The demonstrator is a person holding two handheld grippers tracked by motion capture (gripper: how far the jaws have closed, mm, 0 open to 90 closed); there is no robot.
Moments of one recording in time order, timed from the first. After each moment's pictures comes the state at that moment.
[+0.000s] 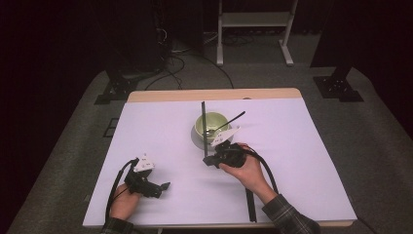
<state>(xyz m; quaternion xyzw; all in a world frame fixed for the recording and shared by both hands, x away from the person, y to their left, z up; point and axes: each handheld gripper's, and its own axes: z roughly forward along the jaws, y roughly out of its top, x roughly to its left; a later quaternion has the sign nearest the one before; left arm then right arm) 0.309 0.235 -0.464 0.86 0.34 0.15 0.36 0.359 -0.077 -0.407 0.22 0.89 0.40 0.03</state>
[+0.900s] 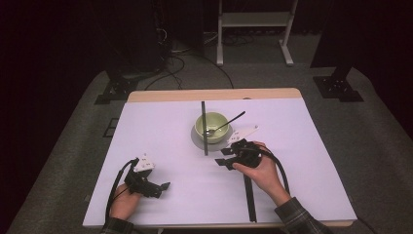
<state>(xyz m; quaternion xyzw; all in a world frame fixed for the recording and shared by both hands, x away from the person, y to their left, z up) 0.309 0.235 -0.464 0.86 0.34 0.15 0.36 0.356 -0.121 -0.402 0.26 0.87 0.40 0.07</state>
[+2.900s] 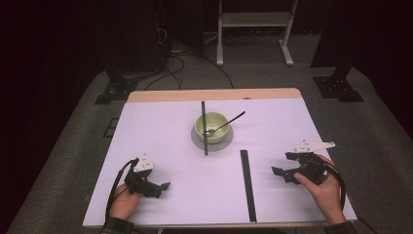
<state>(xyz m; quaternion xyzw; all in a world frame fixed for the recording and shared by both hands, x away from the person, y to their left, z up) 0.309 0.235 -0.464 0.86 0.34 0.15 0.36 0.307 -0.283 -0.414 0.39 0.82 0.40 0.13</state>
